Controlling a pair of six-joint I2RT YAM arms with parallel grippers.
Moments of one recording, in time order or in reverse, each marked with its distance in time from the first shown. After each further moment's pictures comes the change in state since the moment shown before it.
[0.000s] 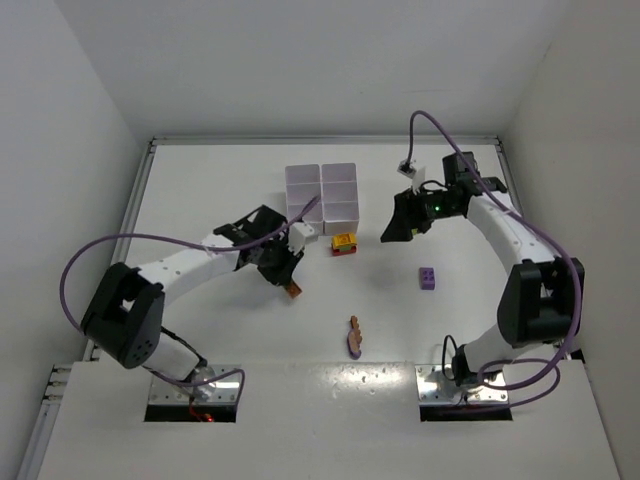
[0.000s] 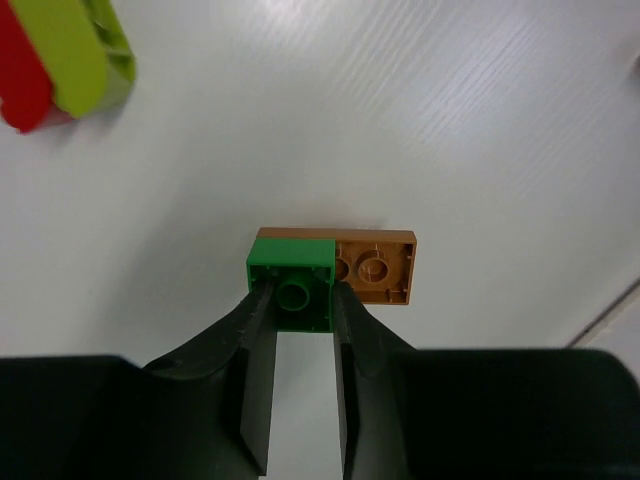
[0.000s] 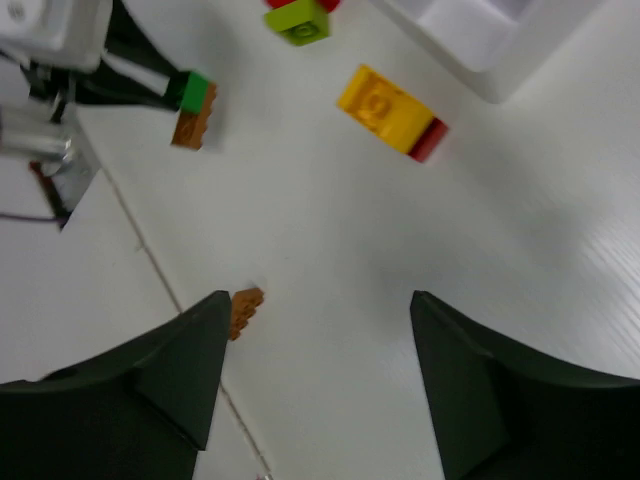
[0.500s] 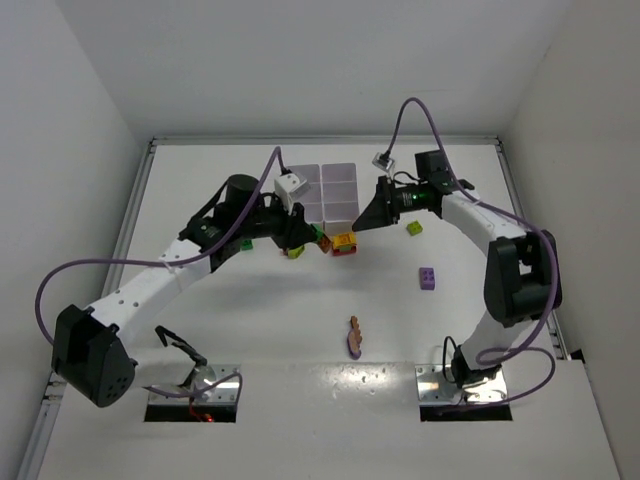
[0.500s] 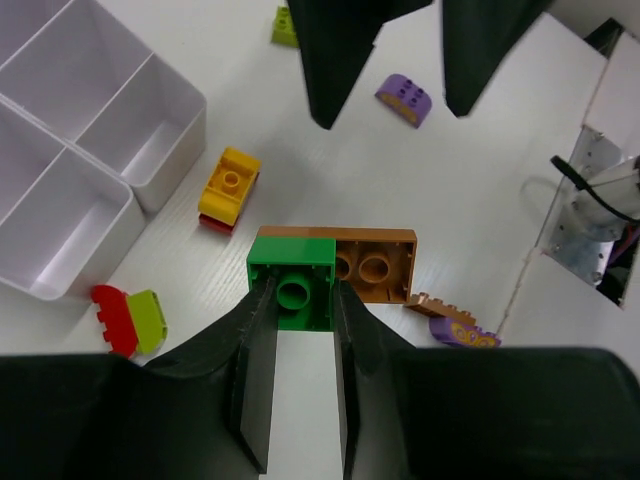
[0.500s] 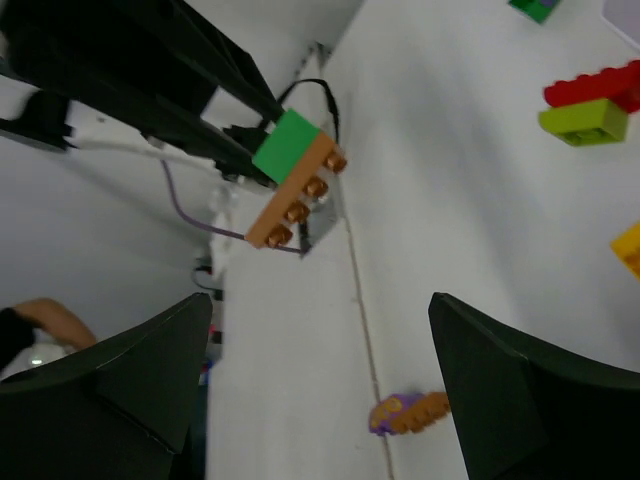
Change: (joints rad) left arm 0.049 -0.247 0.126 0.281 0.276 -0.235; right arm 0.126 0.146 0.000 0.323 -0.509 0.441
